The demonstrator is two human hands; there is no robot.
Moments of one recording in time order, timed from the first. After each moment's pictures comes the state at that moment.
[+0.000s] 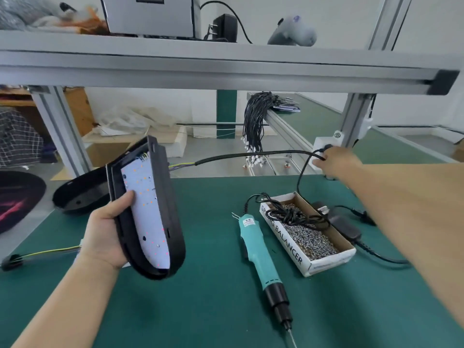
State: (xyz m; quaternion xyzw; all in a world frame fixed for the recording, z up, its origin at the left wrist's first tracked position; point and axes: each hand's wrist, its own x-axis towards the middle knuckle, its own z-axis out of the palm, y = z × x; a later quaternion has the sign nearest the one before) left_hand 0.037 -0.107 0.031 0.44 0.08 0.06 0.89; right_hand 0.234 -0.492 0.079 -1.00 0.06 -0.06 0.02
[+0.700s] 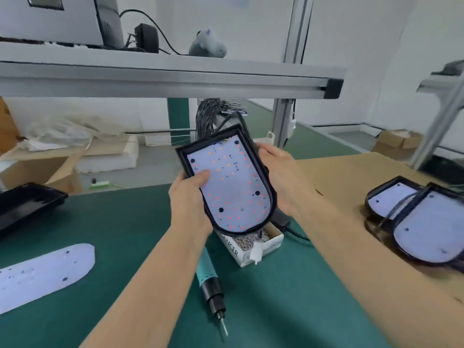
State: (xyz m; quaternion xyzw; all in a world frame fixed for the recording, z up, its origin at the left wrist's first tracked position) left_hand 0.077 -0.324 0.078 0.44 0.07 0.07 0.89; right_hand 0.086 -0.462 0.110 -0.69 -0.03 -0.08 0.72
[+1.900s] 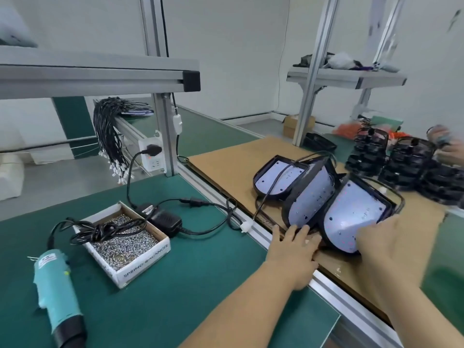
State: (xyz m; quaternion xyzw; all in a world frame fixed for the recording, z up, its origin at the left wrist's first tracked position) left_hand -0.021 -0.637 -0.023 0.84 -0.54 -0.04 0.05; right_hand -0.086 -0.807 -0.010 -0.66 0.56 -0.37 0.34
